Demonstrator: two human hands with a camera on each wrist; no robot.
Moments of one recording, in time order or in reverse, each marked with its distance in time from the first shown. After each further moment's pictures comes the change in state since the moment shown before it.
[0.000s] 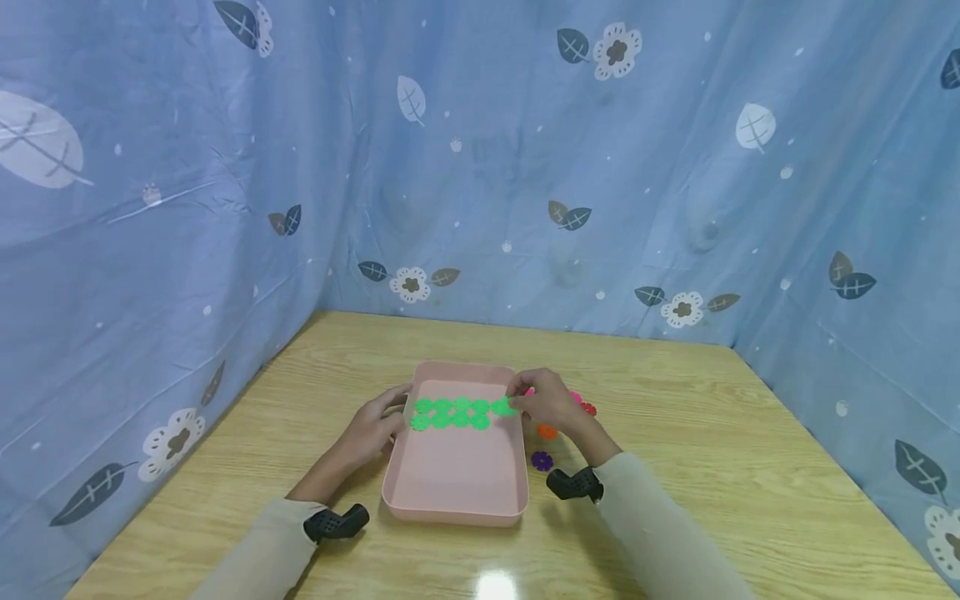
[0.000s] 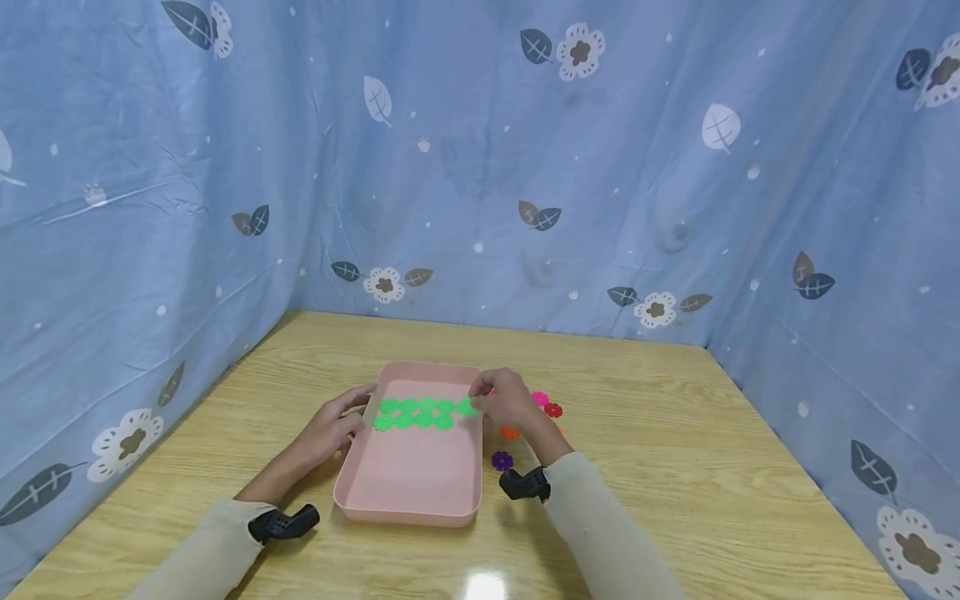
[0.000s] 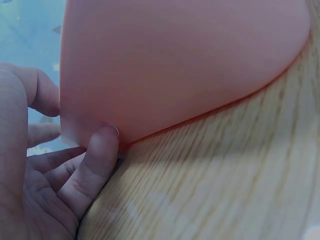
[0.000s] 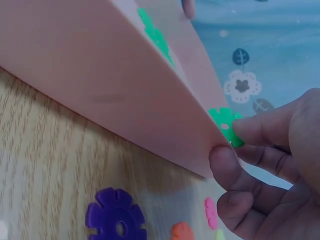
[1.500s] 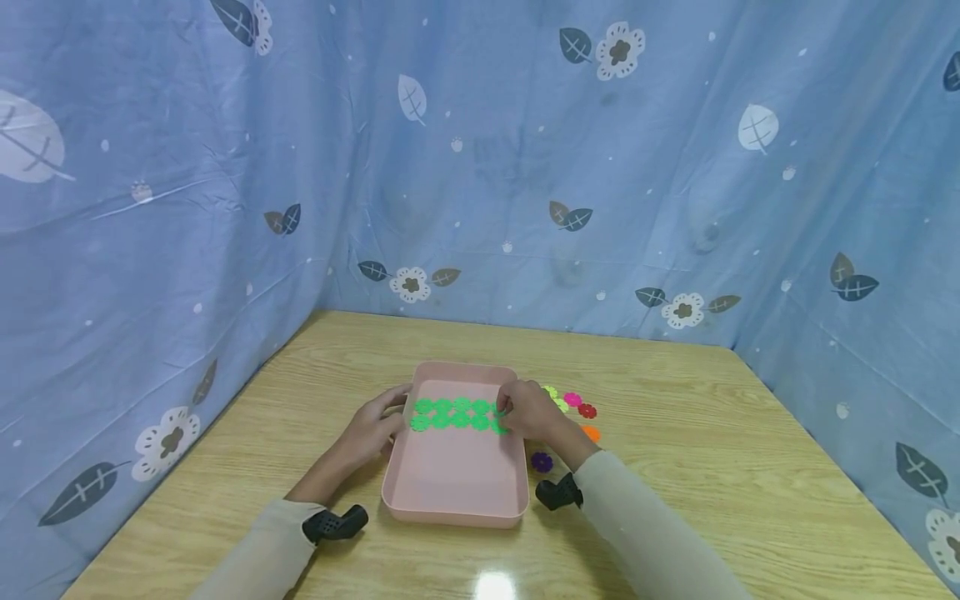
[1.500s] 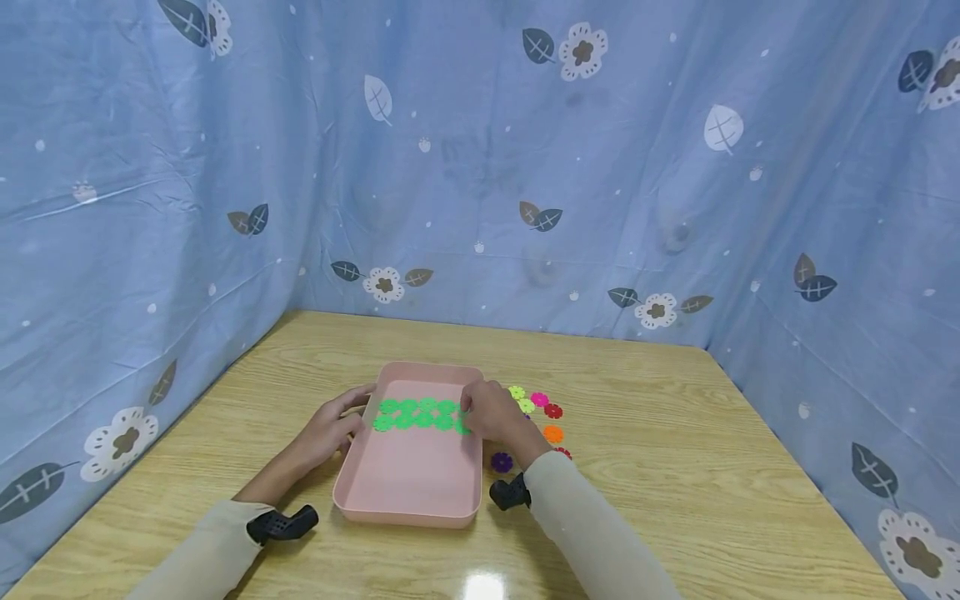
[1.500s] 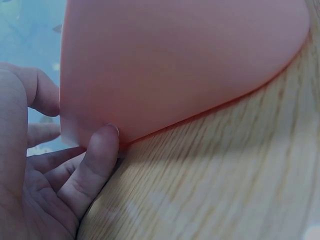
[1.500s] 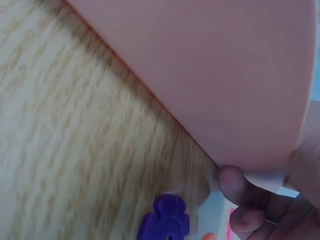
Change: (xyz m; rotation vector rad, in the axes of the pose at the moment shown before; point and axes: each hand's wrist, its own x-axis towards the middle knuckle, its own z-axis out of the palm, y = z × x) left_hand 0.000 0.002 0.000 -0.011 0.005 -0.003; right_hand 0.009 0.001 0.026 -0.449 -0.013 -0.084
